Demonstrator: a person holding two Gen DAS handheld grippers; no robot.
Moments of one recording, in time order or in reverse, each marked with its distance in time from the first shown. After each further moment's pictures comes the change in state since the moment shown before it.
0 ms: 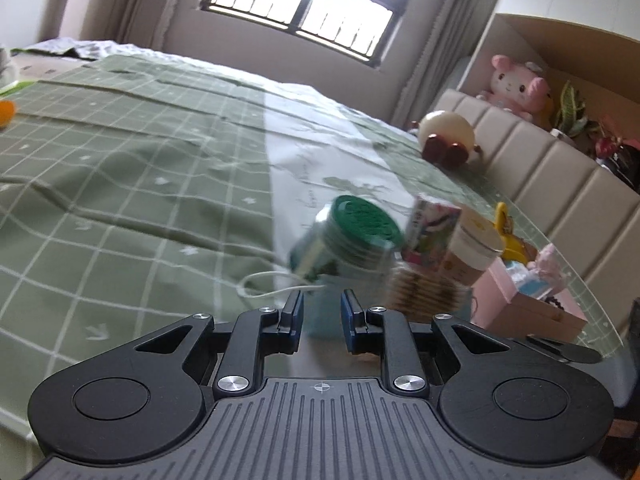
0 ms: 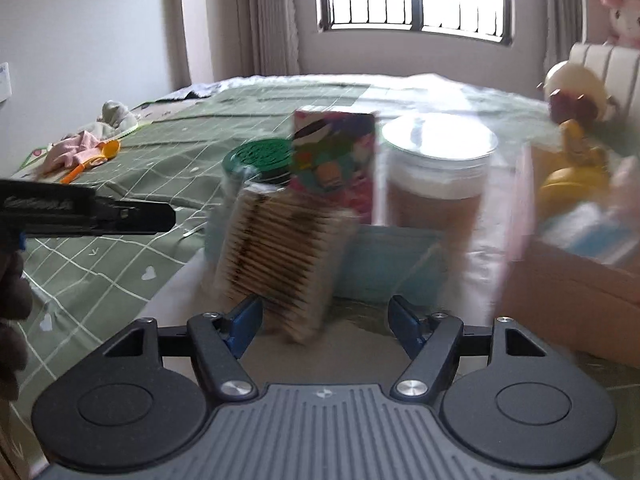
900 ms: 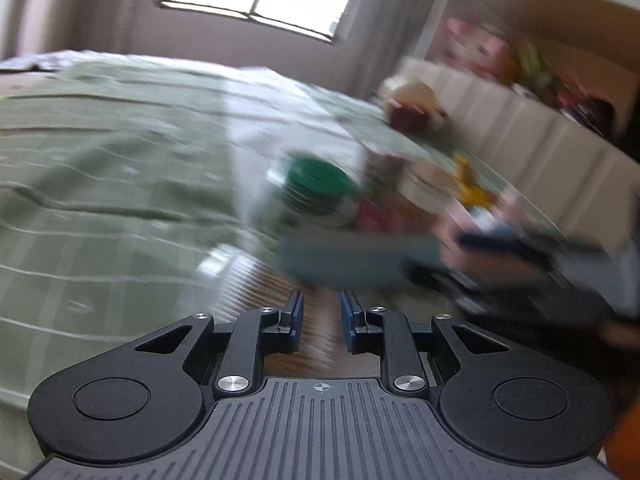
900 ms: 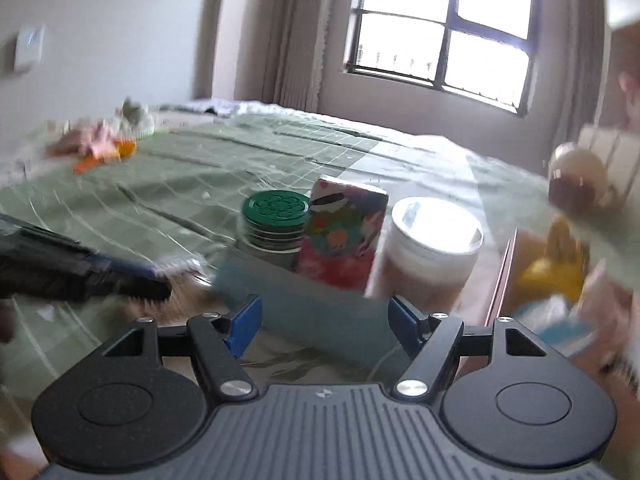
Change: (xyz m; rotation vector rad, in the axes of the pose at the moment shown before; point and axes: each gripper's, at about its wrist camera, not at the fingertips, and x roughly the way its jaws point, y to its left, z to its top) left arm -0.011 -0.024 -0.024 0.153 0.086 -0.104; right arm -0.026 0.014 0.012 -0.283 -0.124 -0.109
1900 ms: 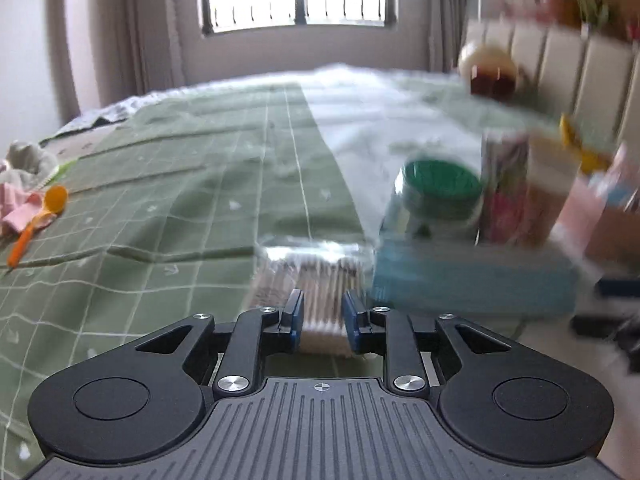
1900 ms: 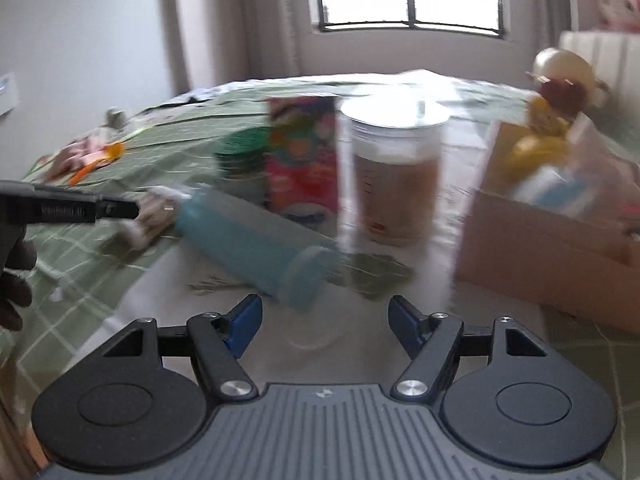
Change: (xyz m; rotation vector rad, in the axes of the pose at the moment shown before) left arm 0.017 0.015 0.020 0.155 0.051 0.390; right arm -0.013 -0.042 -0.060 0.350 0.106 0.090
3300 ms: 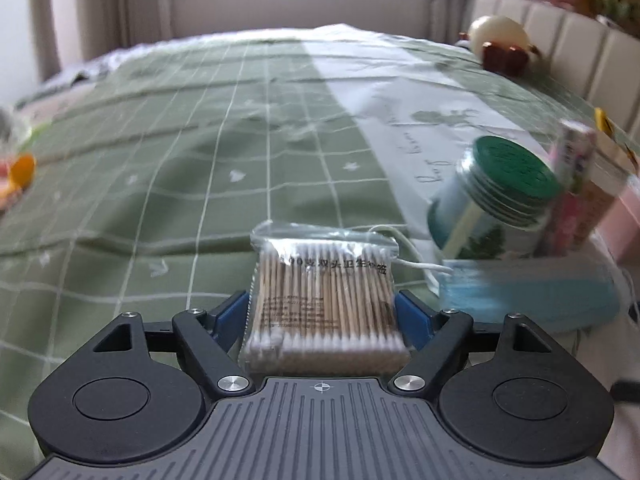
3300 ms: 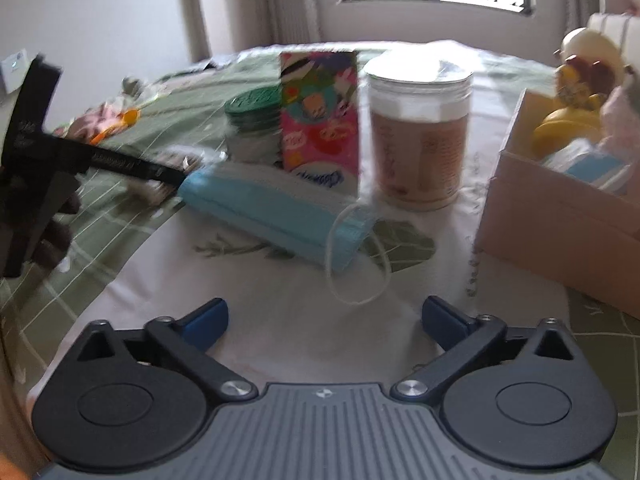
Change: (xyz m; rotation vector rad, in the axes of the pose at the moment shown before) left arm 0.059 0.052 0.017 -0.081 0.113 -0.079; right arm 0.020 0.011 0.002 -0.099 0.120 0.072
